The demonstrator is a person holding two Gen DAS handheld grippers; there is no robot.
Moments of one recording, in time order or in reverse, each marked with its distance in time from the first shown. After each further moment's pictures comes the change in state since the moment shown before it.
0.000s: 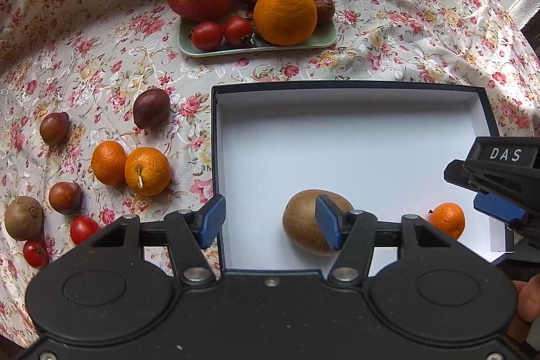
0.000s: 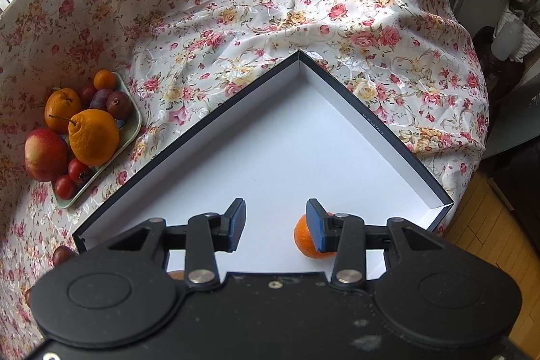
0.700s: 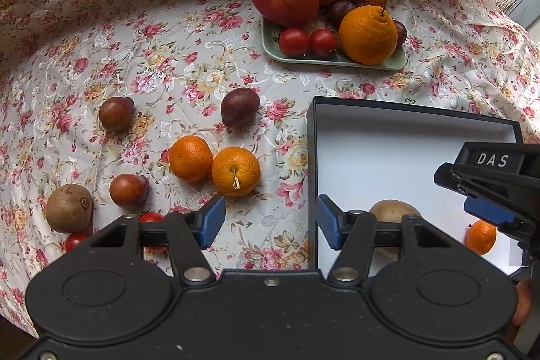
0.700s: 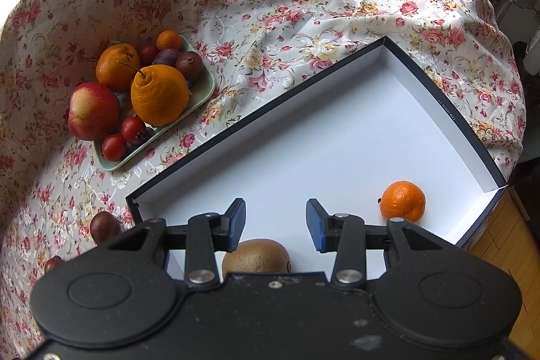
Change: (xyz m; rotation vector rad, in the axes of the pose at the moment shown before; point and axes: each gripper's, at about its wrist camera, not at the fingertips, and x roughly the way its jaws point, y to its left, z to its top) left arm -0.012 0.073 0.000 -0.105 -0.003 0.040; right arm -0.007 0.072 -0.030 -0.100 0.028 0.057
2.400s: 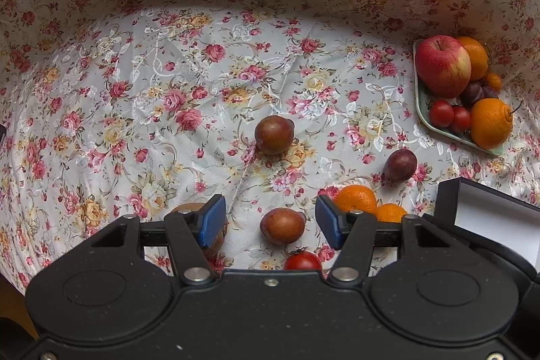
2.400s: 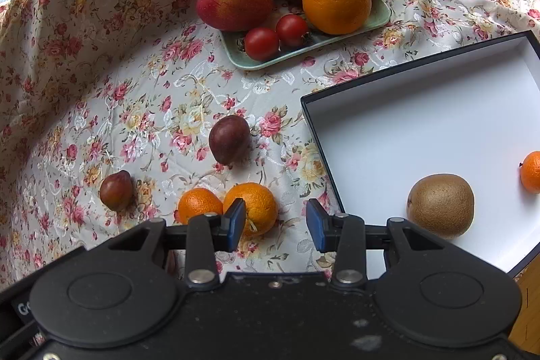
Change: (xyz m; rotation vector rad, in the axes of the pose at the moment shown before) left arm -0.005 0.138 0.019 -0.264 -0.001 0.075; right arm 0.030 0.142 -0.059 -0.224 0.141 0.114
